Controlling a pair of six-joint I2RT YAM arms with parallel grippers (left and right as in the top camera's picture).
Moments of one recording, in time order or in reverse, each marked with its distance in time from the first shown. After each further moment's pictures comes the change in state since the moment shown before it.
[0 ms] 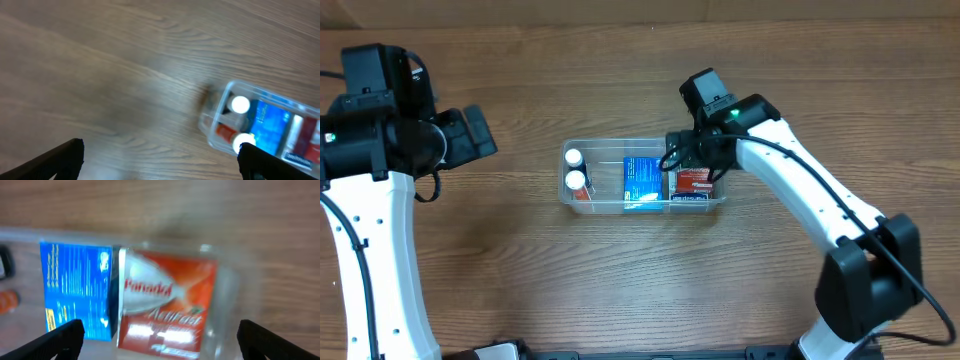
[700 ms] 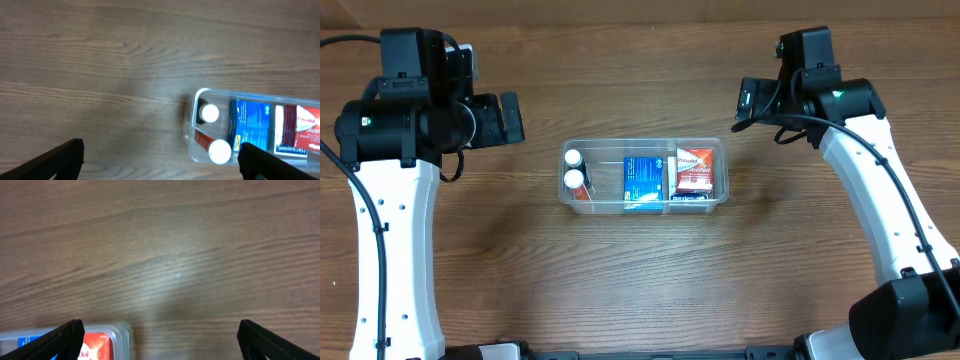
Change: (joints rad) left arm -0.109 0.037 0.000 0.118 0.039 0.114; right arm -0.282 -0.150 0.040 0.079 0.060 -0.114
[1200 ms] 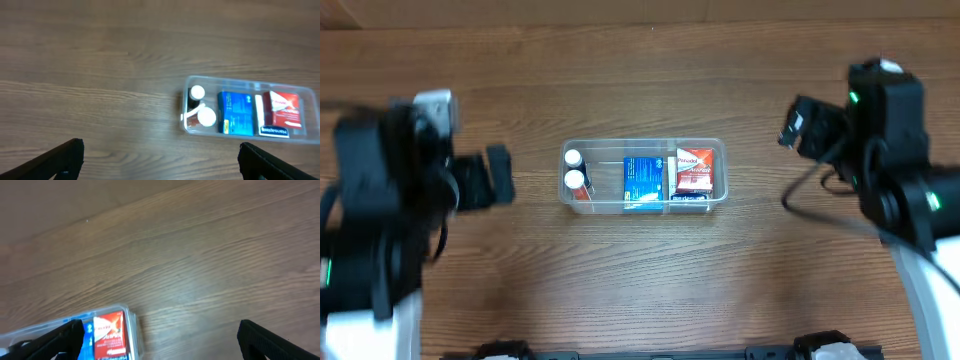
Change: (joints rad) left arm 0.000 -0.390 -0.146 -0.027 0.000 0.019; right arm 0.003 -0.469 -0.066 -0.163 0.090 0.131
